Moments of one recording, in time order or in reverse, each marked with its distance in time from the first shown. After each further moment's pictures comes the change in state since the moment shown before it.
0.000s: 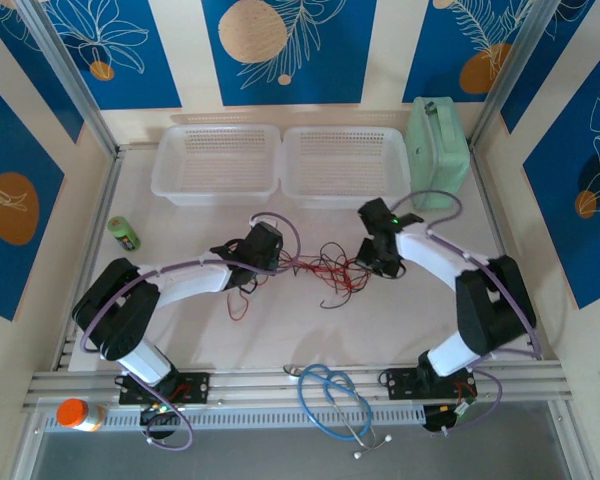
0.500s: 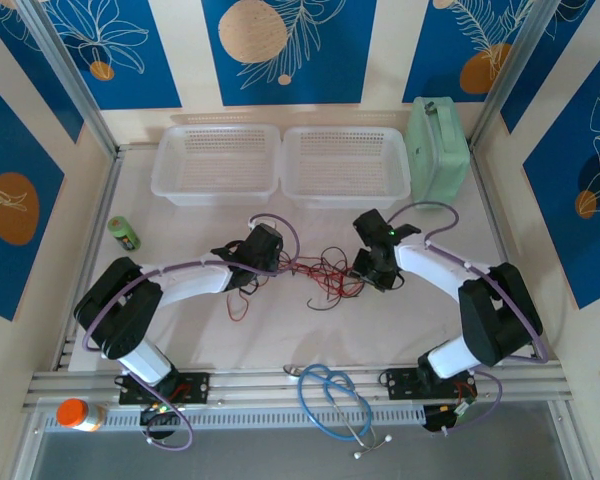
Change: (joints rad) left arm 0.000 0.010 -0.012 0.033 0.019 -0.030; right arm 0.120 -0.009 0.021 -0.032 -0.011 0.019
